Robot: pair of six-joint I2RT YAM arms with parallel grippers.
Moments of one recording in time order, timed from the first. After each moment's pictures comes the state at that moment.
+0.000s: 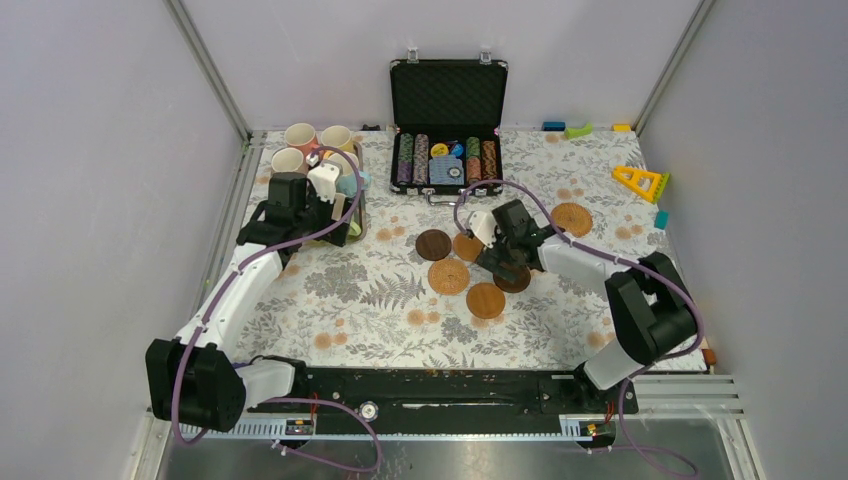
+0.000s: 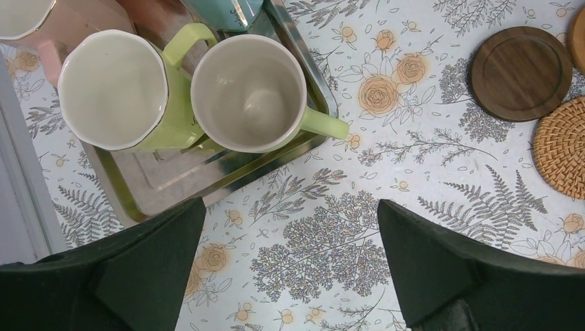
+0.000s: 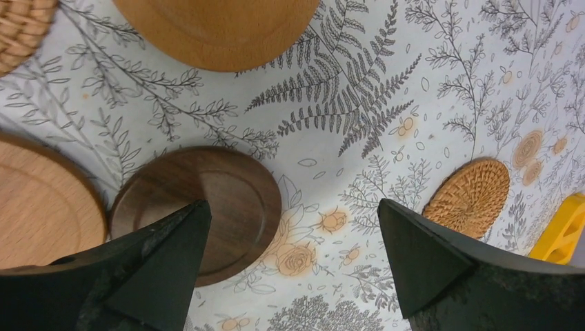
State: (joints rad) left arm -0.17 1.19 0.96 -0.45 0.09 0.18; right arm 0.51 1.56 0.87 -0.34 0.14 -0.63
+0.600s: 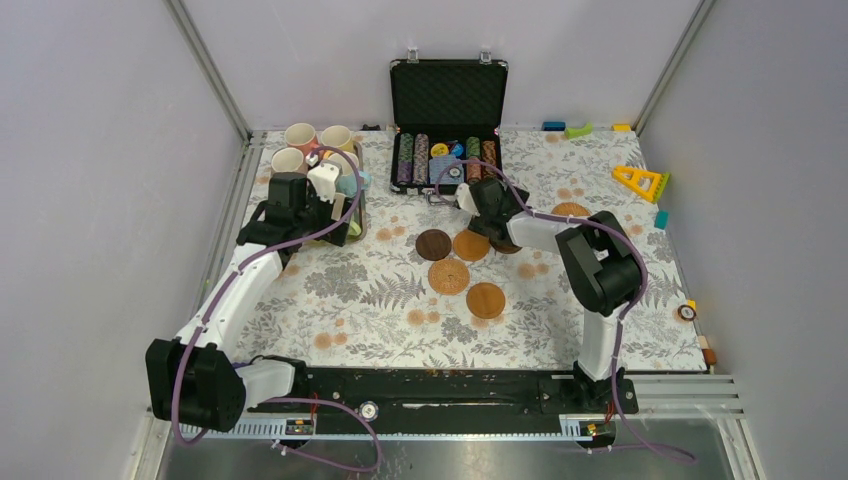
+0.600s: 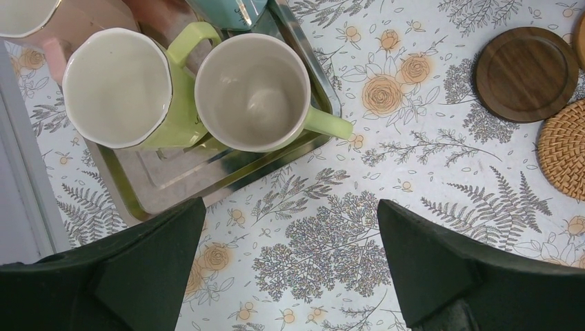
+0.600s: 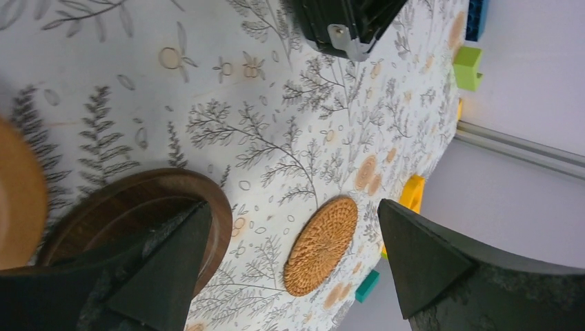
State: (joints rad) left arm -0.17 1.19 0.96 -0.45 0.08 0.18; right arm 0.51 1.92 1.12 -0.06 0.52 -0.80
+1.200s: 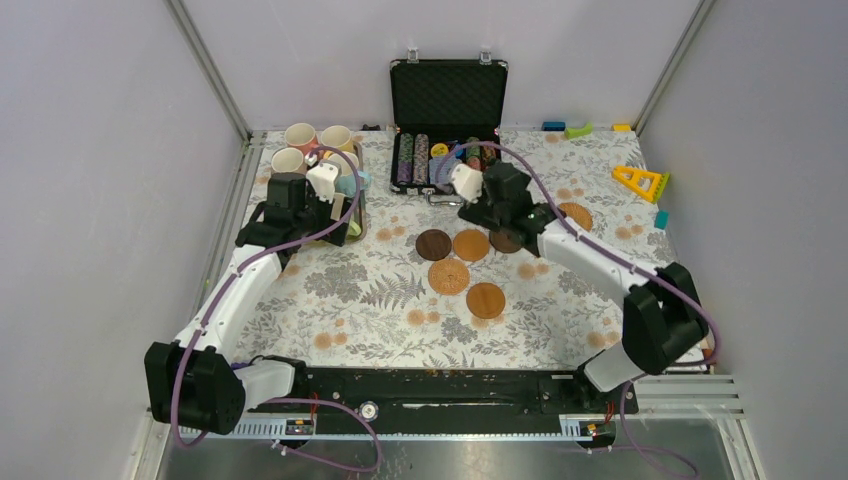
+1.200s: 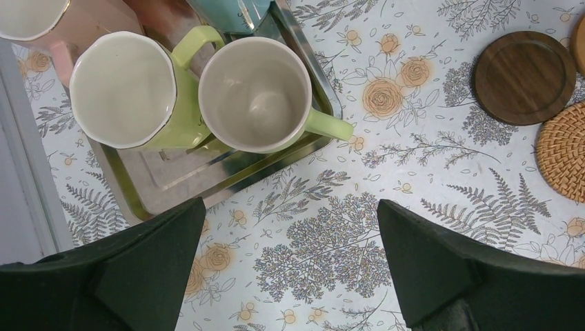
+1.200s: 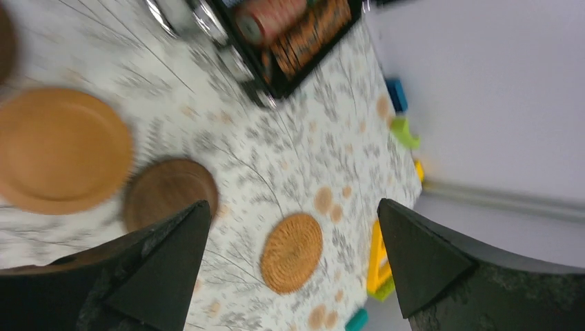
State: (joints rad) left arm -0.17 1.18 0.95 -0.44 0.07 0.18; right arm 0.55 1.58 1.12 -0.18 0.36 -0.77
